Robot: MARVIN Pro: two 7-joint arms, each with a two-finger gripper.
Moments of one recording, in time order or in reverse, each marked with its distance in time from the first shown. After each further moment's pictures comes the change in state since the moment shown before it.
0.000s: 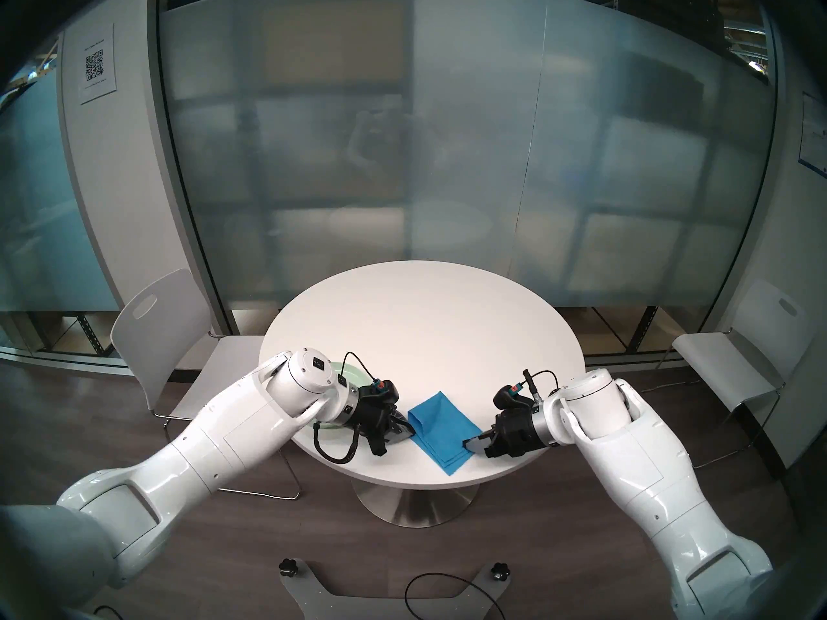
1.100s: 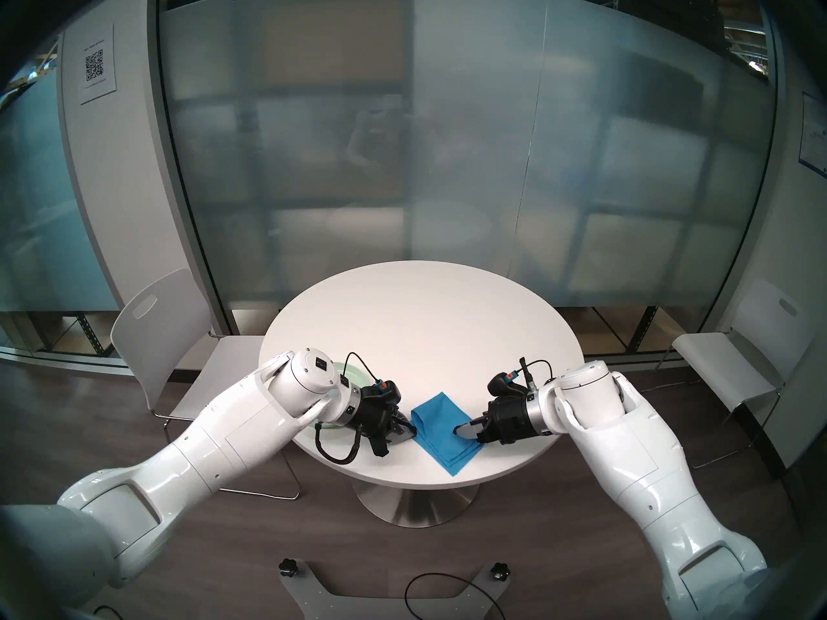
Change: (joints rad) left arm -0.002 -0.003 0.008 -0.005 0.001 0.013 0.005; right arm 0.063 -0.051 -0.028 0.053 0.042 -0.018 0.003
